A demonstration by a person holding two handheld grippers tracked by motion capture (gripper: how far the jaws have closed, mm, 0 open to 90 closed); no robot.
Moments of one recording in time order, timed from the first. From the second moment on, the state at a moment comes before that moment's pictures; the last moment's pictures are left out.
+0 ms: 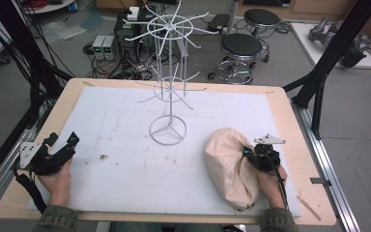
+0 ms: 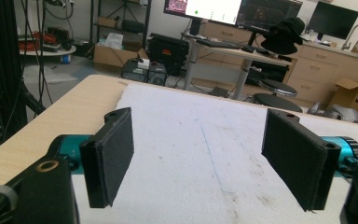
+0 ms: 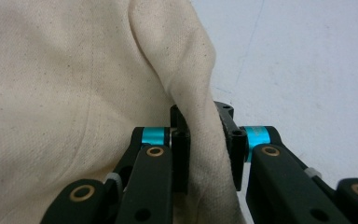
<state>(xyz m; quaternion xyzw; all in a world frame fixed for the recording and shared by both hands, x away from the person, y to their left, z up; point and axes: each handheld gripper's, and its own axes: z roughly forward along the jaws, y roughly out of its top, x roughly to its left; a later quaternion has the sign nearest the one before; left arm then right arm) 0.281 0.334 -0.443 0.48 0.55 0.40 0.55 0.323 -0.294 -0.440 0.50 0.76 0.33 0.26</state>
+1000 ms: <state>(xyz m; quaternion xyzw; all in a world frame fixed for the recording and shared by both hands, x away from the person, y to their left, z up) 0.286 0.342 -0.440 0.45 0.56 0.41 0.57 0.319 -0.284 -0.377 0.38 0.68 0.60 0.17</state>
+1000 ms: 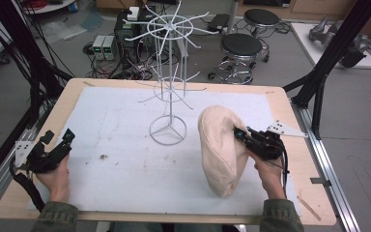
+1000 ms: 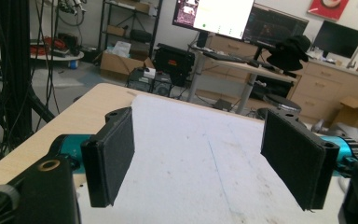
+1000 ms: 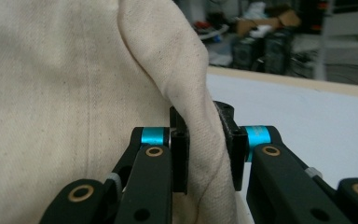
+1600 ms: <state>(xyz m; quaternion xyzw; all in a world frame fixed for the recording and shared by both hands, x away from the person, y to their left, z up) 0.280 0.346 -0.436 0.44 0.55 0.41 0.57 0.315 -0.269 -0.324 0.27 0.60 0.74 0.11</state>
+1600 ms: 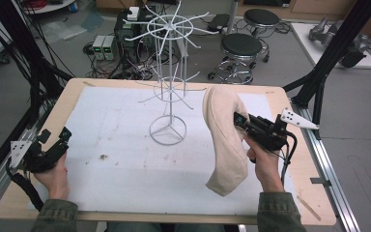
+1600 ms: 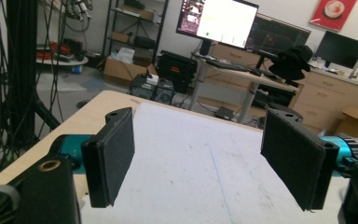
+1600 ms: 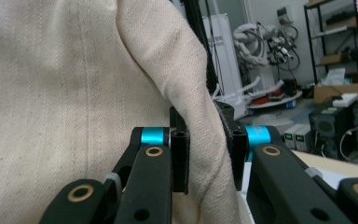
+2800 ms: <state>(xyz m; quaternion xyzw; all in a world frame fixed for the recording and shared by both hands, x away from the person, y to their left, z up) 0.268 0.343 -0.433 0.46 0.54 0.41 0.57 0.356 -0.265 -0.193 0.24 0.60 0.74 0.19</state>
